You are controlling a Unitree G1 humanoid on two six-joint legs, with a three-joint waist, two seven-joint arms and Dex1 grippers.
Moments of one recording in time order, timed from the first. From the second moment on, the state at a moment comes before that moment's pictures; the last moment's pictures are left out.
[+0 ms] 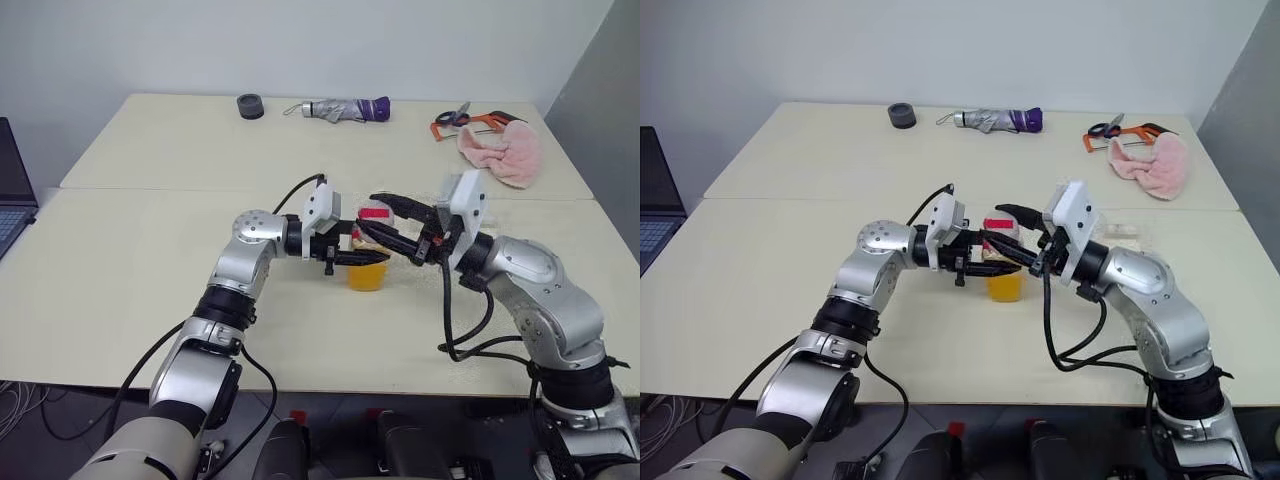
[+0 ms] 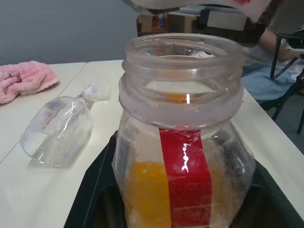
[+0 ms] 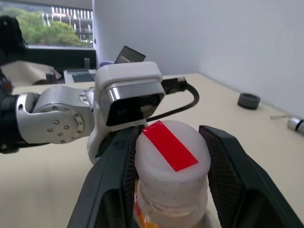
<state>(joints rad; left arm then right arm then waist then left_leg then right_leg) -0.83 0.28 -0.15 0.50 -0.26 0.04 -1.36 -0.43 -0.46 -0.02 -0.47 0.59 0.57 0.65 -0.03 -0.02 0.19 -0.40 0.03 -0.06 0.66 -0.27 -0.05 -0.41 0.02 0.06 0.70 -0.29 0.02</state>
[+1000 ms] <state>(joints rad) -0.76 0.44 0.05 0.44 -0.29 0.11 -1.10 -0.25 -0.63 -0.06 -0.52 0.60 0.66 0.69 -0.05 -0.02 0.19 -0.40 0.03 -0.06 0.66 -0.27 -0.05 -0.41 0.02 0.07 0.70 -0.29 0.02</state>
